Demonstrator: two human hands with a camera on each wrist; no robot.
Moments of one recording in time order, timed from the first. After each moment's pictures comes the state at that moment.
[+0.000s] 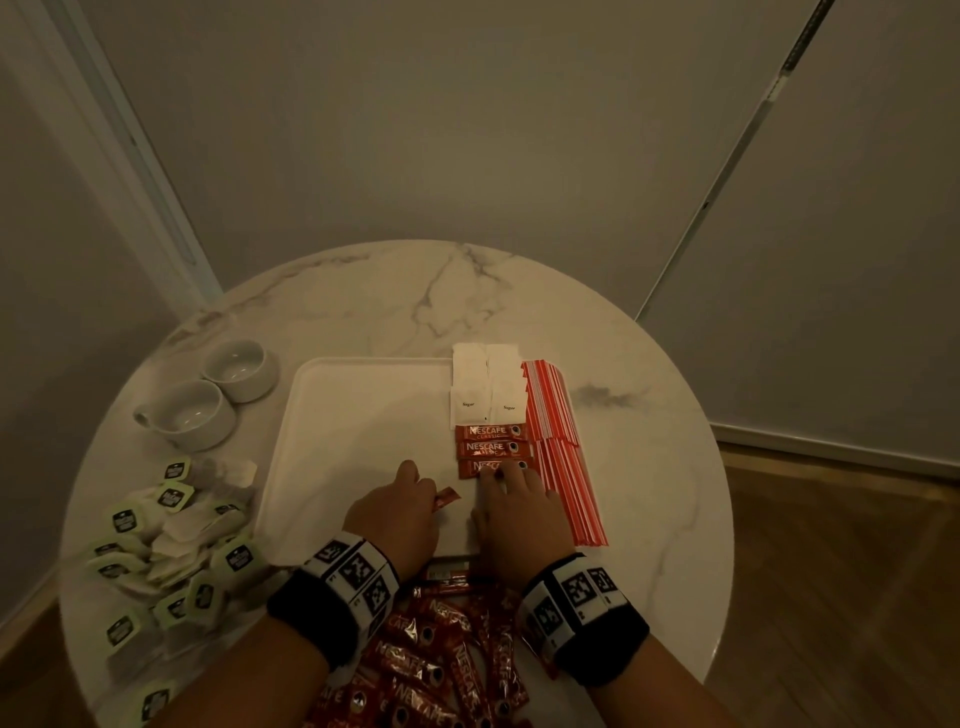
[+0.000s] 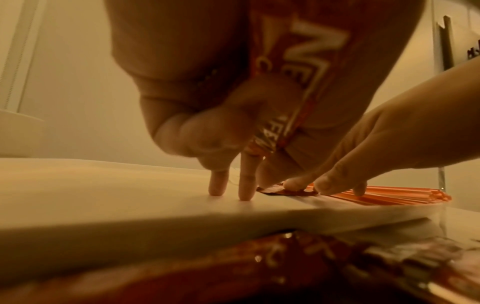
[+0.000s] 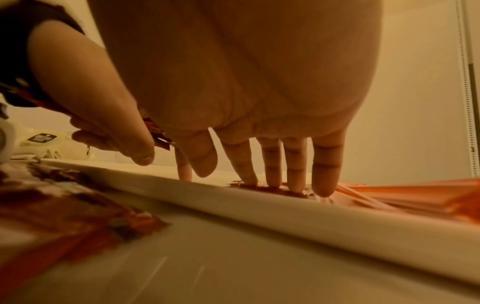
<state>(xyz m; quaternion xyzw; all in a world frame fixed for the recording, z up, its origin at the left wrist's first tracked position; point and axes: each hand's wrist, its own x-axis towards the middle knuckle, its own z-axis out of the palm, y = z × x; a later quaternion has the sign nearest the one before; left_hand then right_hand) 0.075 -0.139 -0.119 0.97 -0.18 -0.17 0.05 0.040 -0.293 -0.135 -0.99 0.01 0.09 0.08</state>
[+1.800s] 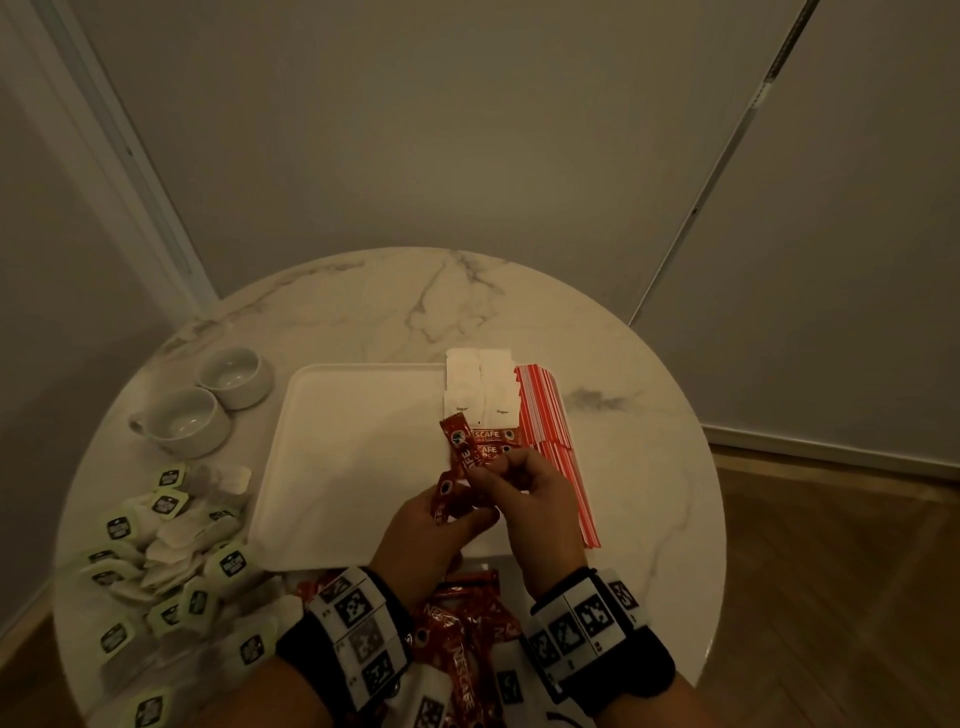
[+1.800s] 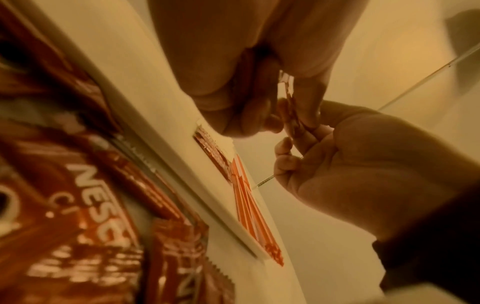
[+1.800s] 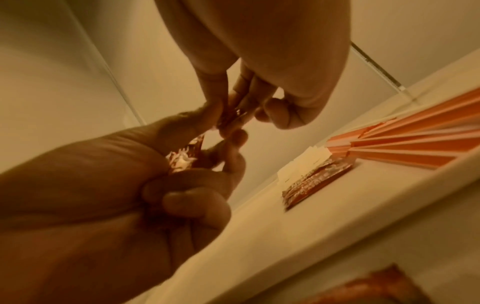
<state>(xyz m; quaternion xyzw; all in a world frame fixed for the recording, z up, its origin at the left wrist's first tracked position) 0.038 -0.166 -0.096 0.71 -0.01 -0.20 0.67 0.025 -0.289 -0.088 -0.70 0.16 -0.09 0.69</state>
